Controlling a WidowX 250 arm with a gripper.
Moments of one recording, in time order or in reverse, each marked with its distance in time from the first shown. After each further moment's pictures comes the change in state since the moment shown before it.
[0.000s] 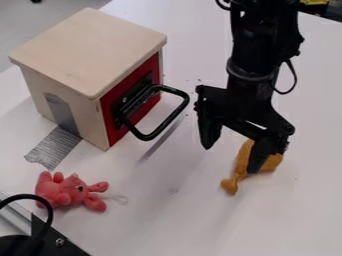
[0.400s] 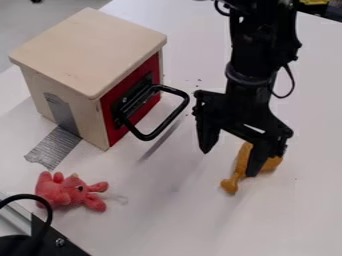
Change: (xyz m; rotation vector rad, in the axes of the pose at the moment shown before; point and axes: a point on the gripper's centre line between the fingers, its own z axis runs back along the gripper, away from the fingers) arm 0.001 0.004 -0.004 -0.009 0.014 0.052
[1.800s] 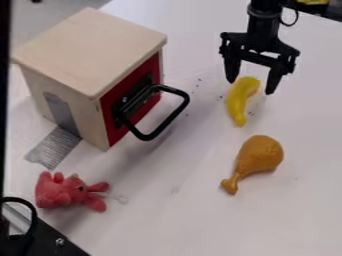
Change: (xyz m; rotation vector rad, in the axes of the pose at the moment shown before) arm 0.146 0.047 -0.028 0.008 -0.044 0.126
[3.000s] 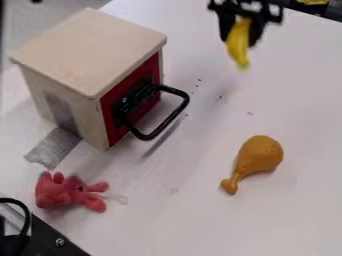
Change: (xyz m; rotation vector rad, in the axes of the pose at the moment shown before) arm 0.018 0.048 0.082 -0.024 -0.058 0.018
